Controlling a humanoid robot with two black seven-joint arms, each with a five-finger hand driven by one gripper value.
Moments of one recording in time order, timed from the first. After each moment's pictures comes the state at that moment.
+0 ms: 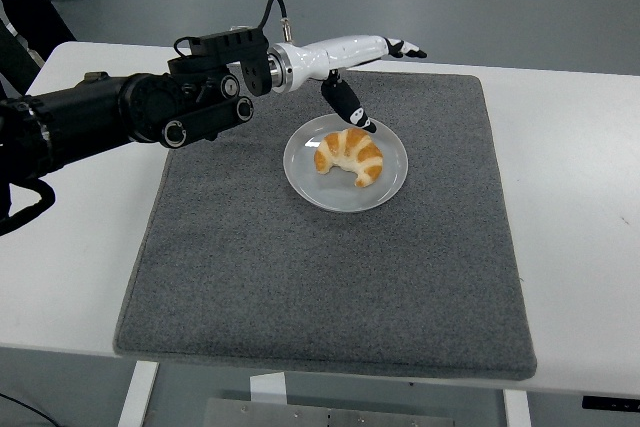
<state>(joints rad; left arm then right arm) -1.34 0.19 0.05 -0.75 0.90 0.02 -0.37 0.06 0.00 -0.08 0.08 0.06 0.14 -0.04</state>
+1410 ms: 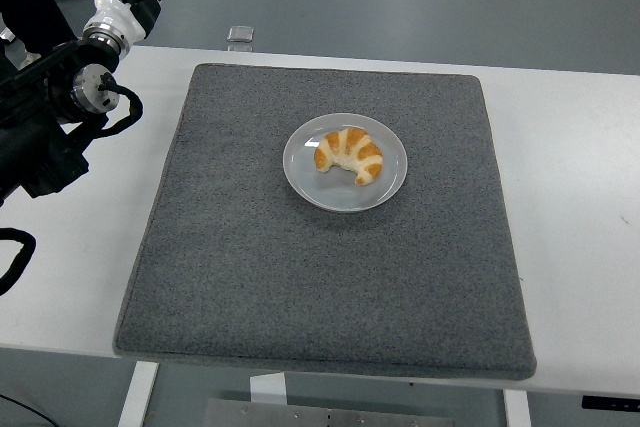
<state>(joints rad) -1.04 0.30 -0.57 -0.46 -0.10 -0.09 -0.31 0.06 0.00 -0.08 0.09 0.06 0.15 -0.04</state>
